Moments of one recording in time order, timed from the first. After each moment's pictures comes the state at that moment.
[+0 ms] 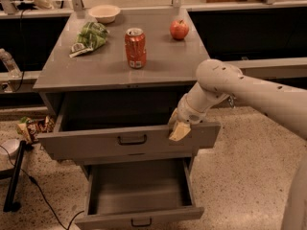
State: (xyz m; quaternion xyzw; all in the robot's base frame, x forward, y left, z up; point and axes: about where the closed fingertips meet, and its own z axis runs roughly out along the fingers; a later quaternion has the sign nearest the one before) arm 0.595 -0.076 0.653 -0.69 0.69 0.14 0.17
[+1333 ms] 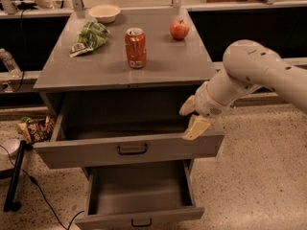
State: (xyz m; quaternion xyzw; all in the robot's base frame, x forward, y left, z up) arm 0.550 -0.109 0.741 -0.69 0.68 0.12 0.21
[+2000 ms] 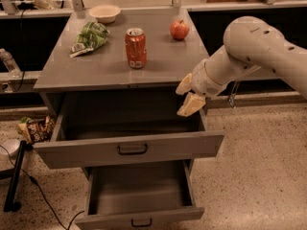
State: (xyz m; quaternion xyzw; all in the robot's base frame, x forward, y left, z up) arm 0.593 -0.102 0.793 -0.69 0.67 0.08 0.26
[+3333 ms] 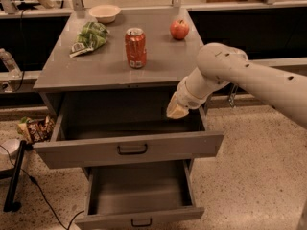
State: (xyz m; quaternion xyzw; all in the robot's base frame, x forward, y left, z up) arm 0.623 -0.074 0.712 -0.69 0.68 0.08 0.23
